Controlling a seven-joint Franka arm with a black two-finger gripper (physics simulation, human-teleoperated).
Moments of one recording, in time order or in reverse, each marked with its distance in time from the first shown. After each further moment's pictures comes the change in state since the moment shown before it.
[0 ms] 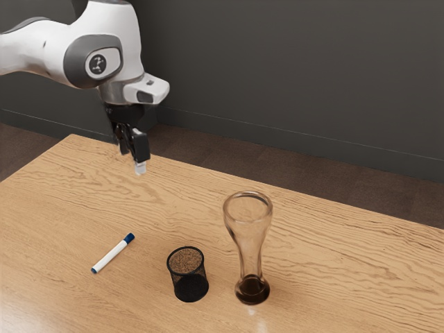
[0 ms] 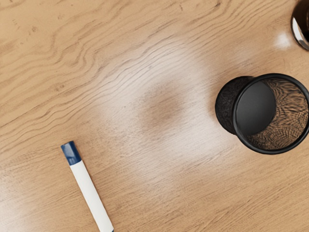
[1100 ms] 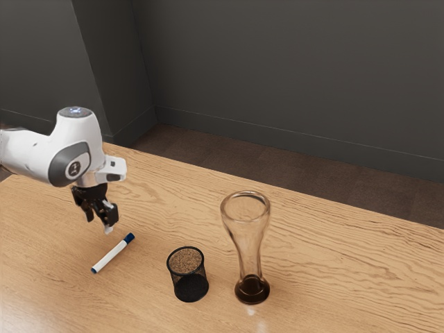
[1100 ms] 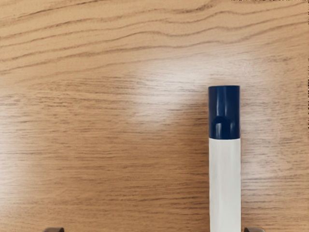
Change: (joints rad) arm 0.221 0.132 0.088 -0.457 0.109 0.658 -0.183
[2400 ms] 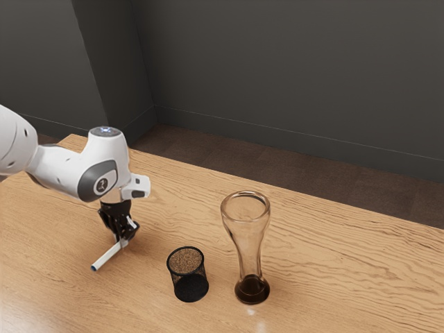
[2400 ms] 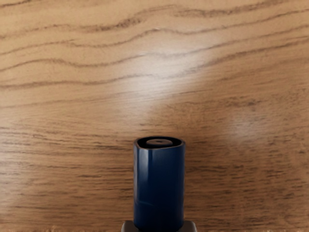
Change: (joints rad) arm -0.054 0.198 -0.014 0.076 -0.029 0.055 -0.047
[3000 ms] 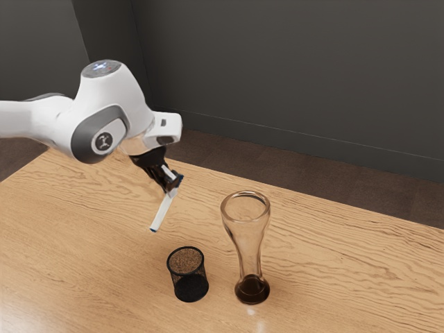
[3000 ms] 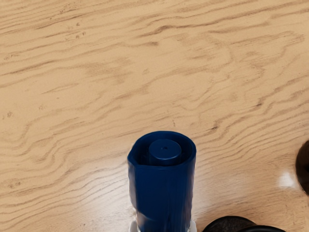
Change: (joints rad) arm -0.281 -0.416 -0.028 -0.010 -0.141 -0.064 -0.021
